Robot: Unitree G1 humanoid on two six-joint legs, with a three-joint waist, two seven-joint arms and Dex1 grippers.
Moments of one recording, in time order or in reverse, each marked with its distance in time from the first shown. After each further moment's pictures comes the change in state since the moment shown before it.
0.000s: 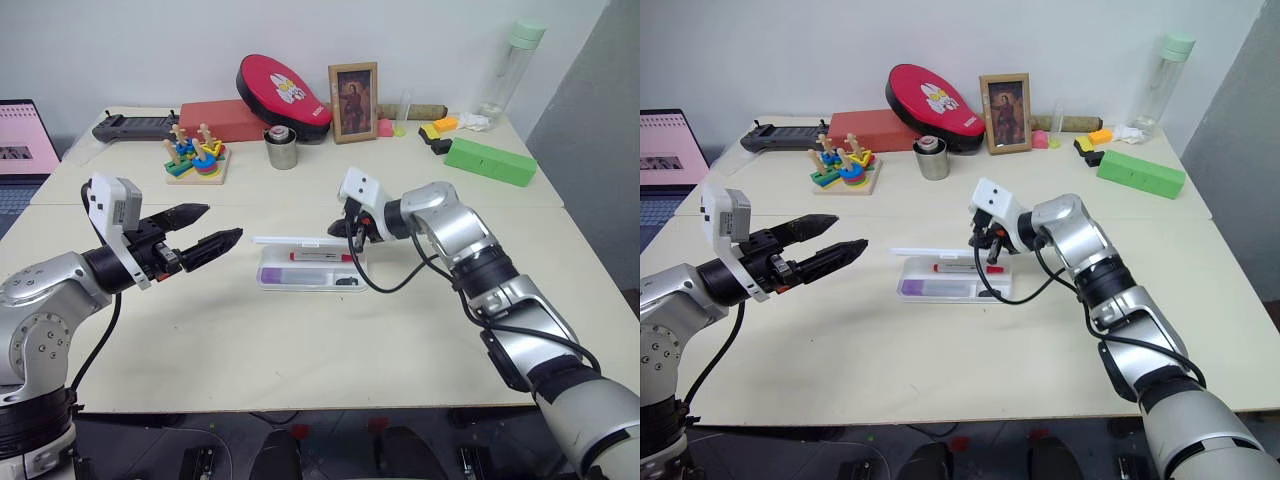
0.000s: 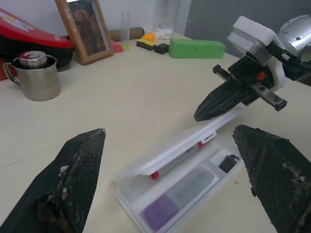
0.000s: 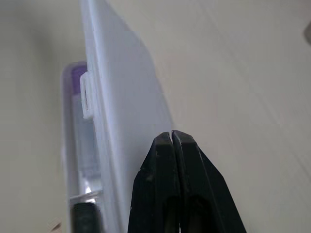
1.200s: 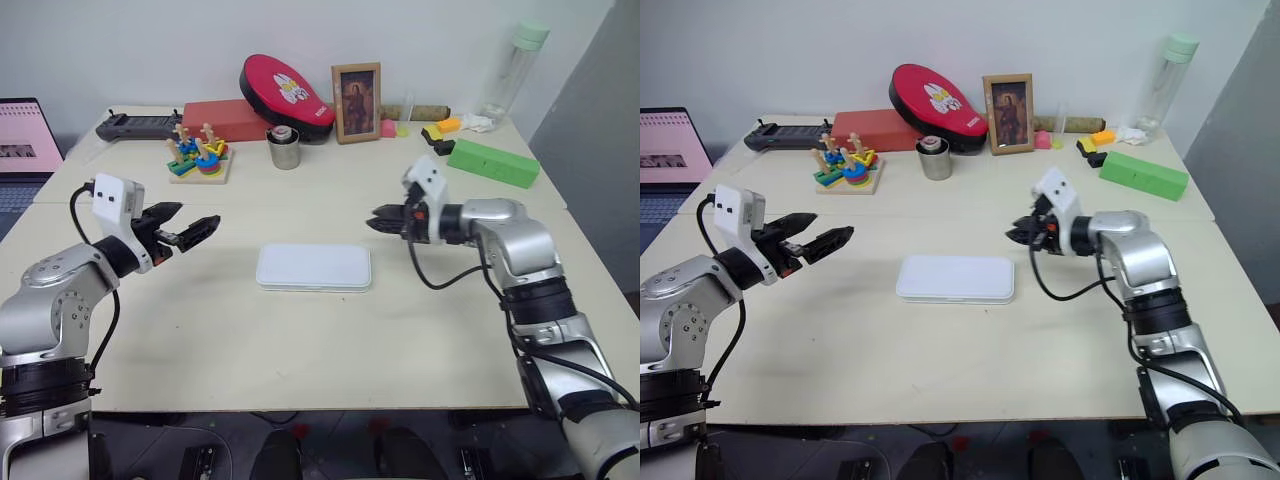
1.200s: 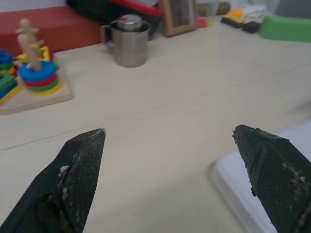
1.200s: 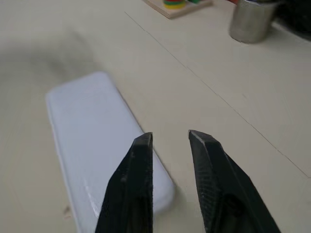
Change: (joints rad) left arm -0.127 -0.007 -0.118 0.409 0.224 -0.212 0.137; right arm 0.239 -0.181 -0.280 -0.286 0.175 0.208 -0.111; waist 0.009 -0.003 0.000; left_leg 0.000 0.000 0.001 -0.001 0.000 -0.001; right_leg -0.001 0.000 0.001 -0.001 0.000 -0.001
